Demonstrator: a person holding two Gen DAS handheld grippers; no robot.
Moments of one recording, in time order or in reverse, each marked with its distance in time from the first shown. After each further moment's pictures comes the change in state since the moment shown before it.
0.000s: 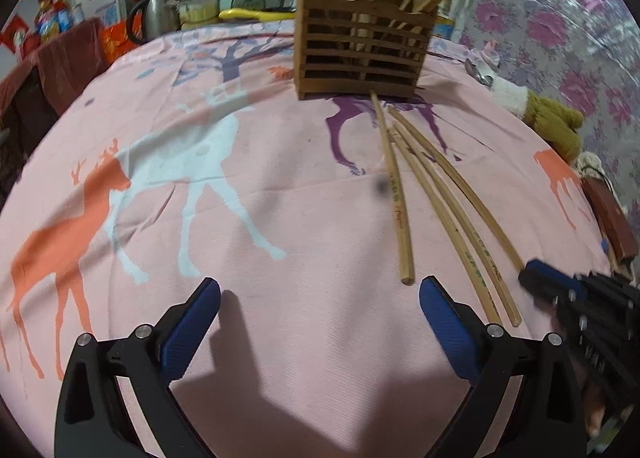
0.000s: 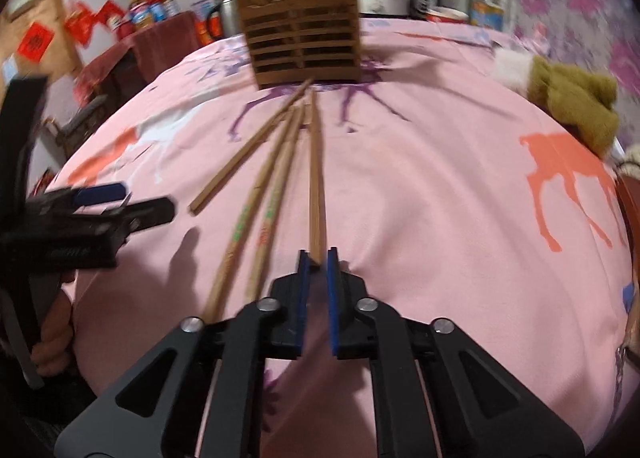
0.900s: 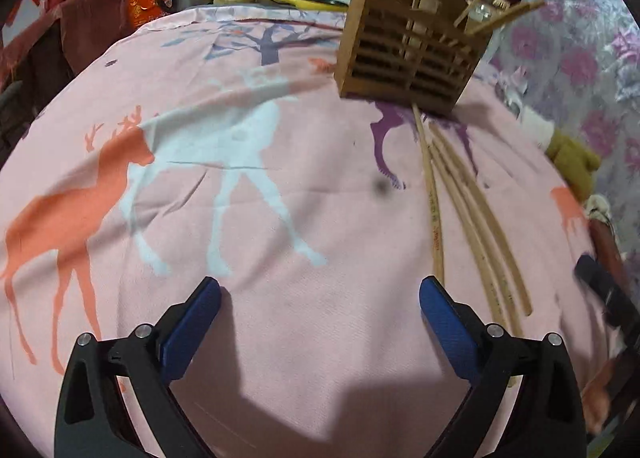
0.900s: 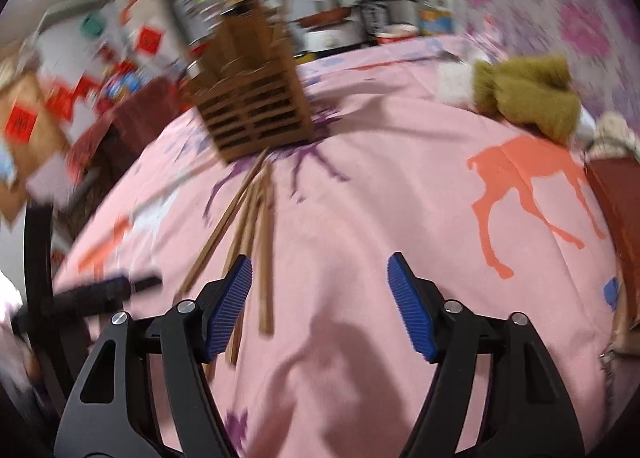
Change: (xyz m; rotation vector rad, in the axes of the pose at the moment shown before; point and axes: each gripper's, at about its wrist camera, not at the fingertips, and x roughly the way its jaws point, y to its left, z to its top) left arm 0.005 0.034 0.005 -0.171 0.033 -0.021; right arm -0.029 -0.019 0.011 0.040 -0.136 0.007
